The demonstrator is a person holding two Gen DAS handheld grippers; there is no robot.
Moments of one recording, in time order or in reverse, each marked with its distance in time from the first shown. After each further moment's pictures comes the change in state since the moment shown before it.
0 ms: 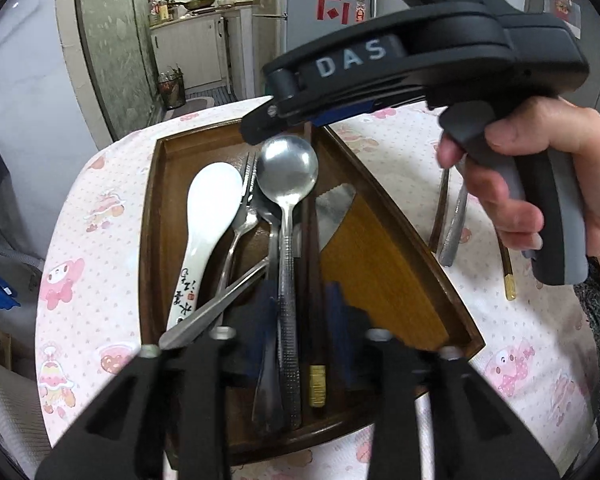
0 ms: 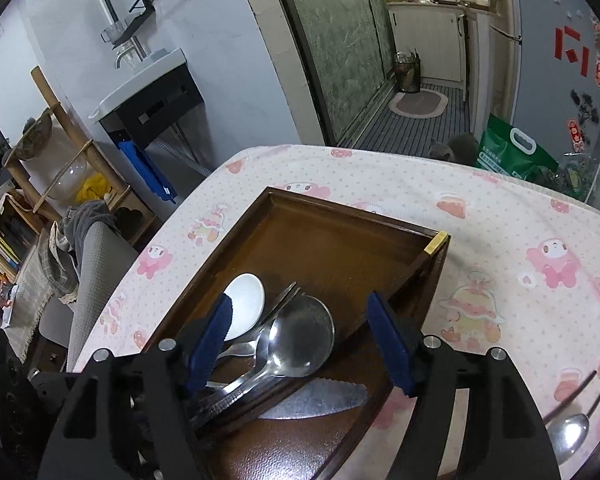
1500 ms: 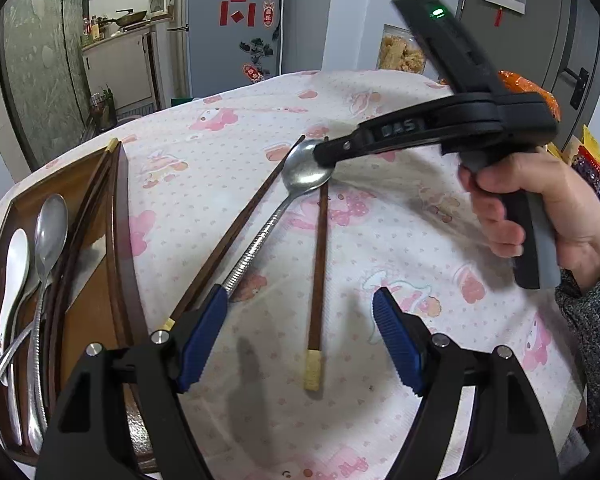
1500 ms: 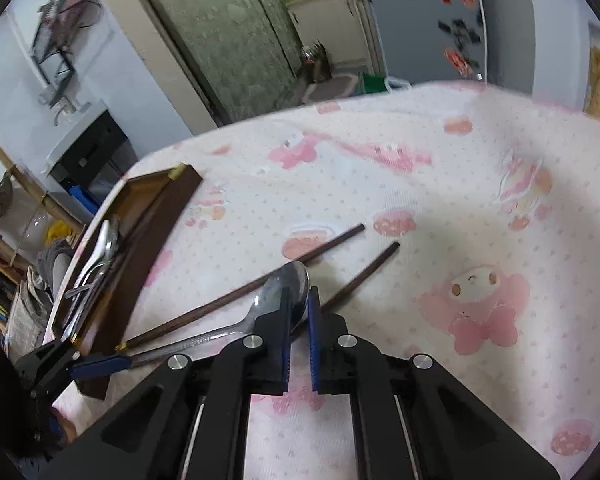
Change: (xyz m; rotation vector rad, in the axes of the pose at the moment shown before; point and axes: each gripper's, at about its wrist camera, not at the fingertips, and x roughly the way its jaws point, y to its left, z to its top) left arm 0.031 -0.151 0.020 0.116 -0.020 -0.188; right arm -0.113 -0.182 -0.114 0.218 -0.048 -0.102
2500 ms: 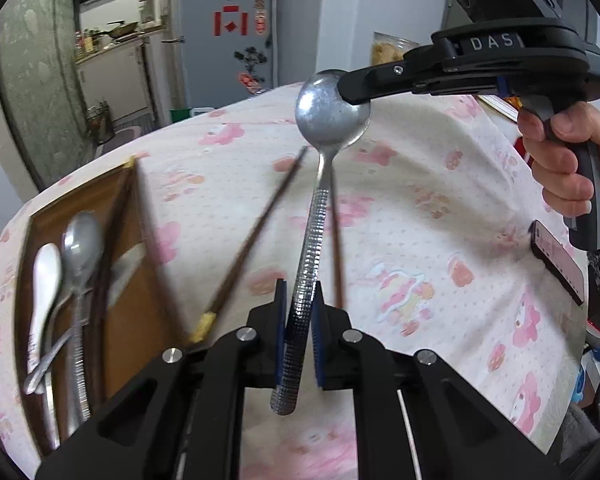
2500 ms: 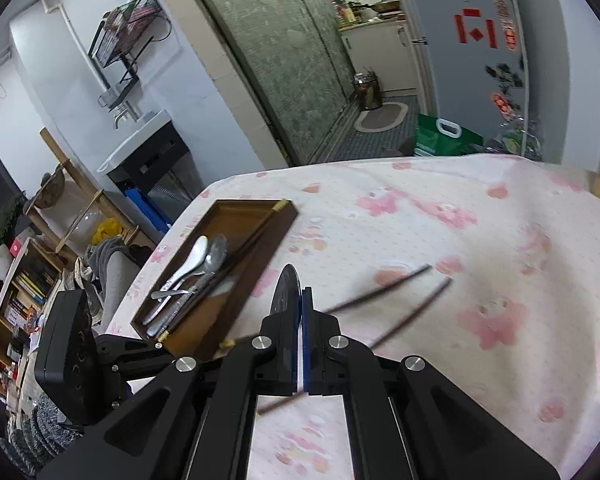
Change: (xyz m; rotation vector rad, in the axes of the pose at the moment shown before) left arm -0.035 0.014 -0.002 0.035 -0.009 0.003; right arm -0.069 0.059 0.019 -0.071 -0.056 0.149
